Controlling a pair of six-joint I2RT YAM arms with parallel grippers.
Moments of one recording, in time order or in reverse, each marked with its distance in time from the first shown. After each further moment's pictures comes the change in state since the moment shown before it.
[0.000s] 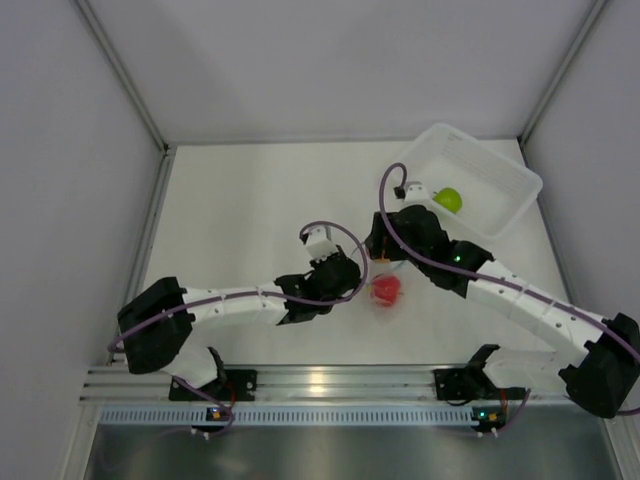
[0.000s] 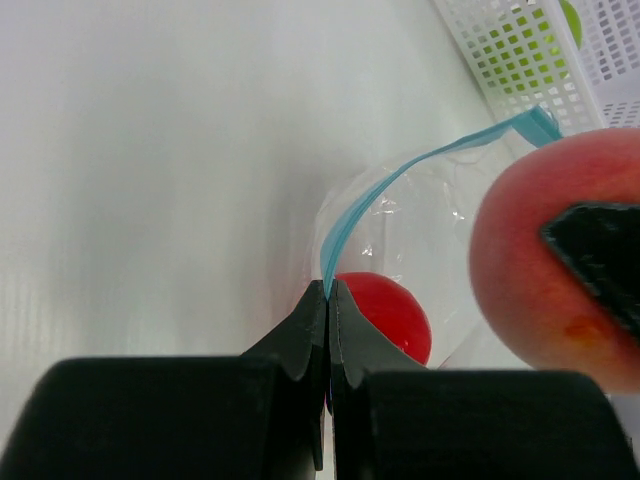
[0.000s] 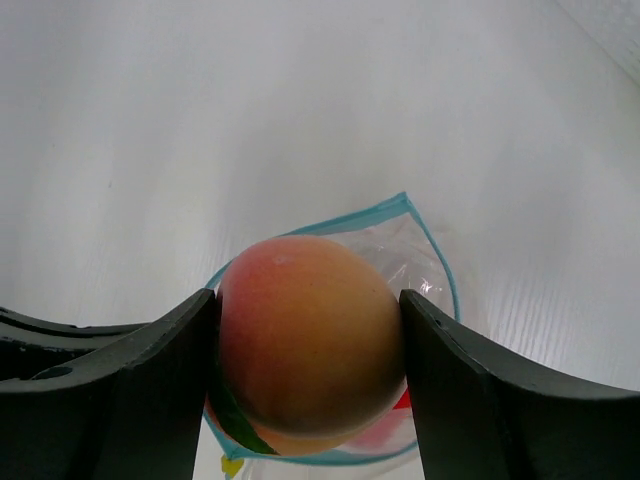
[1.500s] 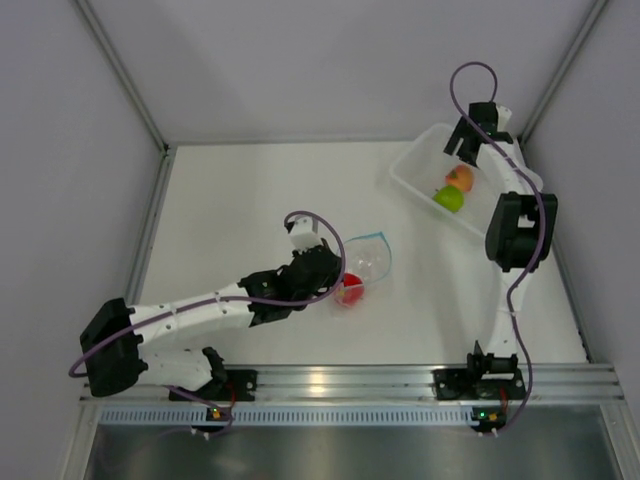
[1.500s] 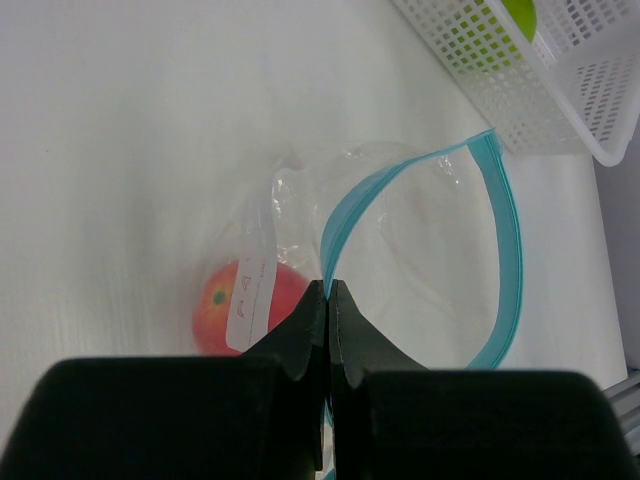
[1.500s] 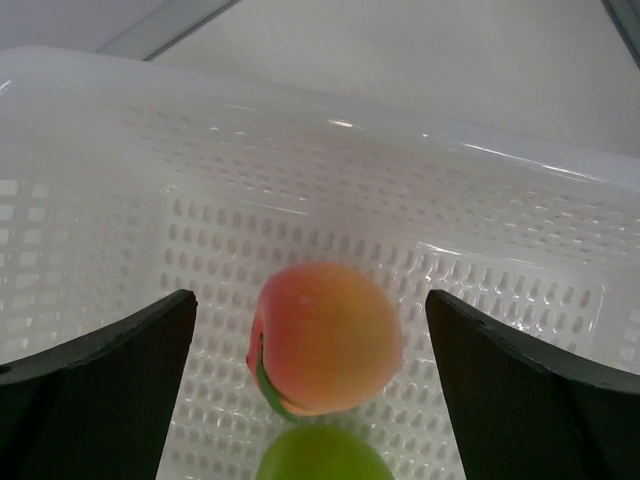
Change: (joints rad) left arm 0.039 -0.248 -0.029 -0.143 0.077 0.198; right arm -0.793 1.062 1.039 -0.150 -0.021 -0.076
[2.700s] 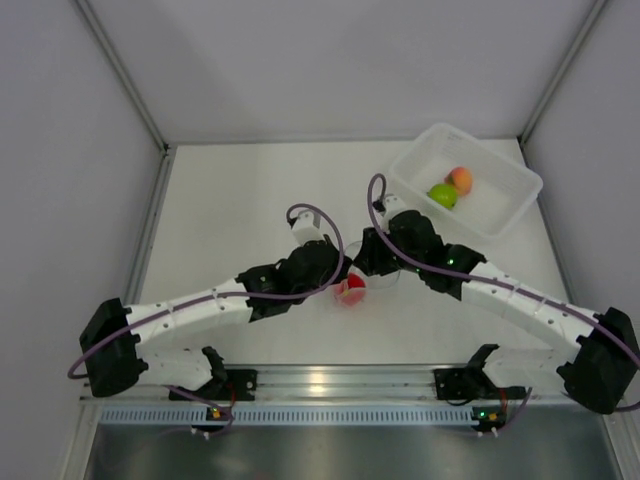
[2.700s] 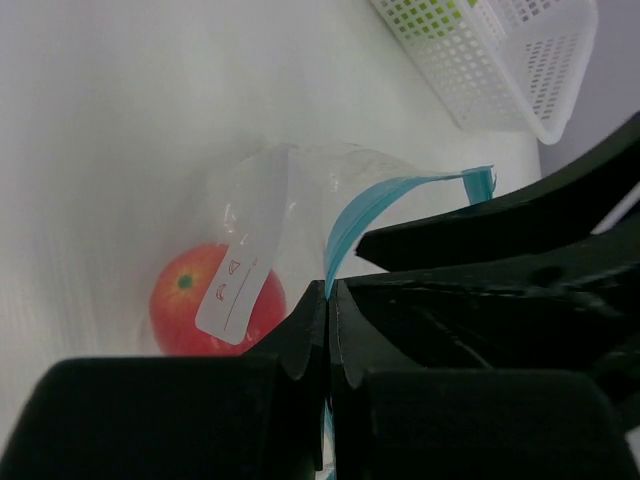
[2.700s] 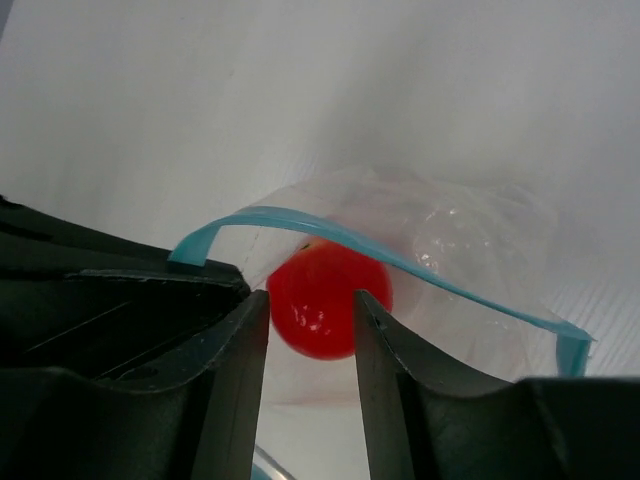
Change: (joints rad) left arm 0.019 -0.001 0.032 -0.026 0.106 -0.069; right arm 0.795 -1.064 -1.060 0.196 -0.336 0.035
